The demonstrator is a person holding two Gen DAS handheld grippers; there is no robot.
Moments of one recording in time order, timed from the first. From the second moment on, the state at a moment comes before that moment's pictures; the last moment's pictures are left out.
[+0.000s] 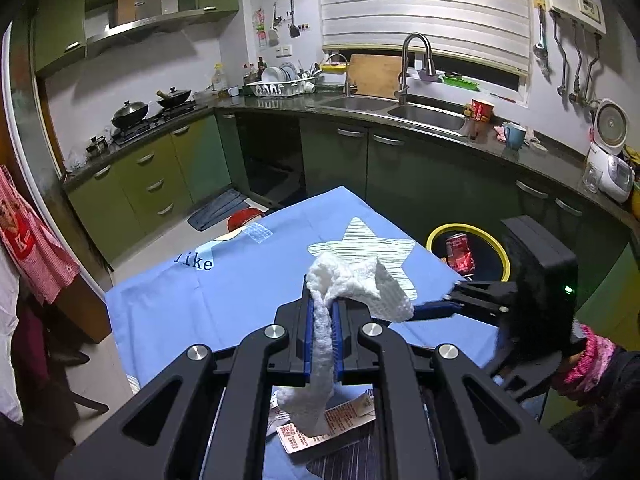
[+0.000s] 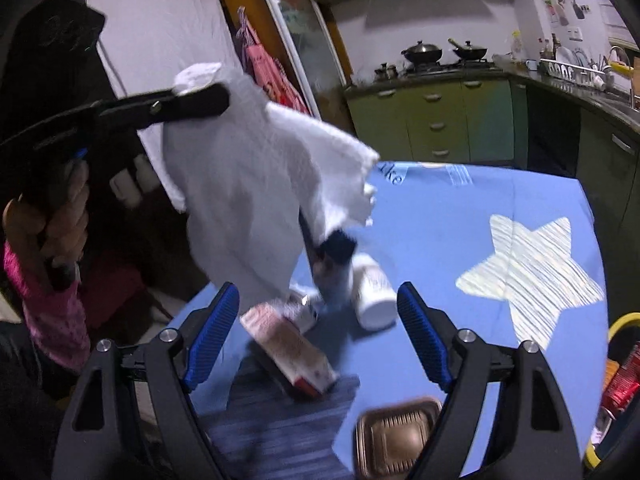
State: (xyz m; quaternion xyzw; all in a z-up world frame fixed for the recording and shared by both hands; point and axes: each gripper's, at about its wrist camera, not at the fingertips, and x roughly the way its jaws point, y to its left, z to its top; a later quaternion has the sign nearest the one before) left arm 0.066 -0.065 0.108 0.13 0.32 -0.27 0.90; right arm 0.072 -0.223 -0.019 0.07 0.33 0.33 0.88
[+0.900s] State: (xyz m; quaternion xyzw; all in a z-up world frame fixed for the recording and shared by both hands) left arm 0.061 -0.067 0.113 0.14 0.30 -0.28 0.90; right arm 0.106 -0.277 -0.045 0.14 0.38 0.23 0.88
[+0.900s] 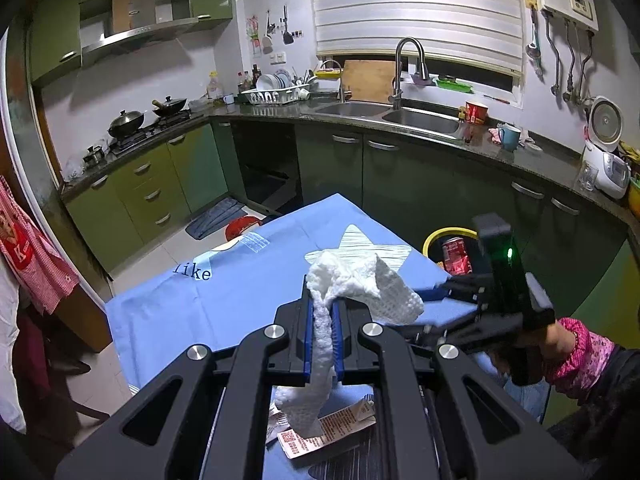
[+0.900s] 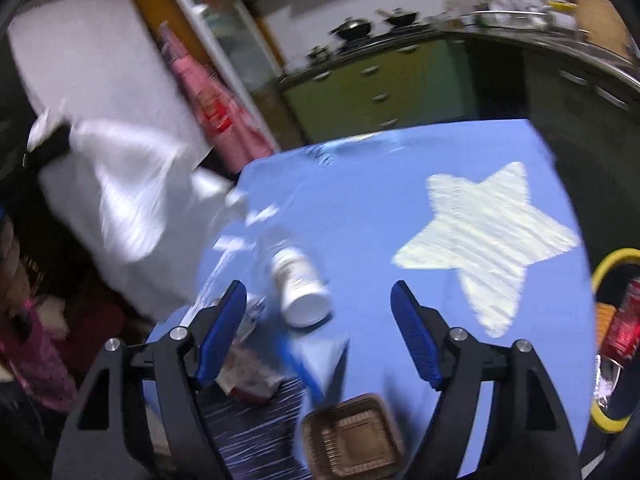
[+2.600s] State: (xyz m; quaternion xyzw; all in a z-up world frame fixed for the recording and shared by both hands) left arm 0.116 -0.523 -0.017 0.33 0.32 -0.53 0.71; right arm -0.103 -0.589 -0.098 0.32 0.33 -0.14 0.88
